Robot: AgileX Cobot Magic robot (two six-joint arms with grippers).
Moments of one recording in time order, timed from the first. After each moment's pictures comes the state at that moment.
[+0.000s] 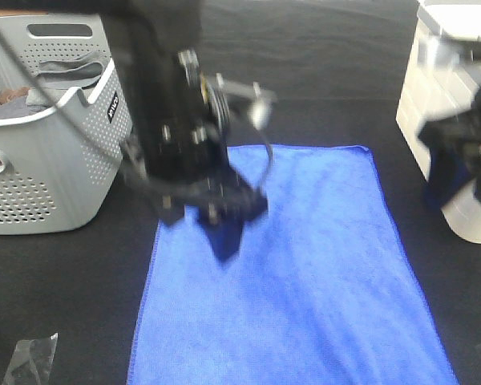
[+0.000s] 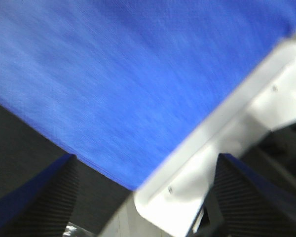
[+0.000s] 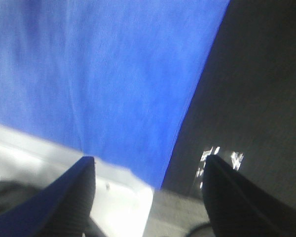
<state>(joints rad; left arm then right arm) -0.74 1.93 -1.54 -0.17 1.21 0.02 0.19 1.50 -1.12 0.14 1.18 -0.06</state>
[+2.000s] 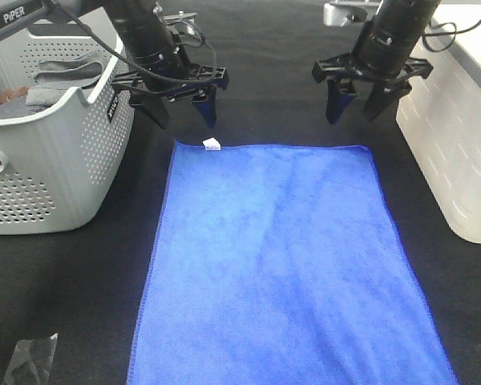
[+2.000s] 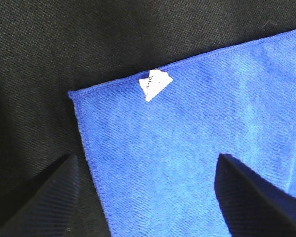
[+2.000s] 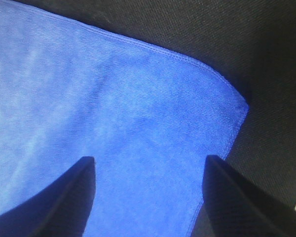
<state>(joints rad) -0.38 2.52 -2.39 -0.18 1.22 -0.14 0.20 2.22 -1.91 0.10 1.12 -0.09</state>
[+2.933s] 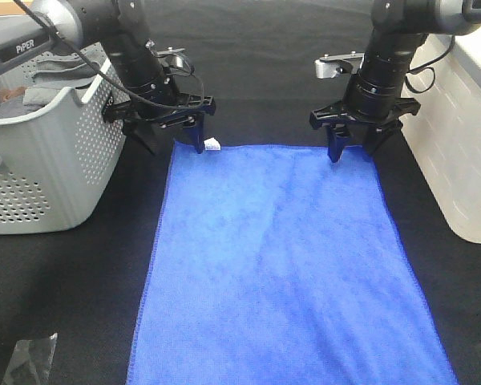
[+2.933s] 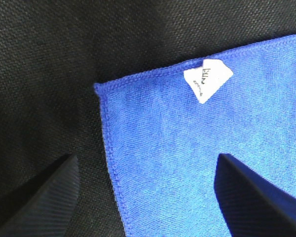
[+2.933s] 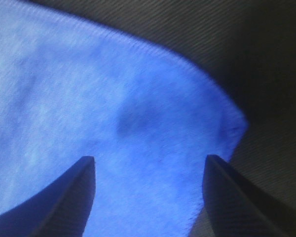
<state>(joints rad) -0.32 2.61 -2.39 -0.22 1.22 -0.14 0.20 2.36 -1.92 0.01 1.05 -0.07</state>
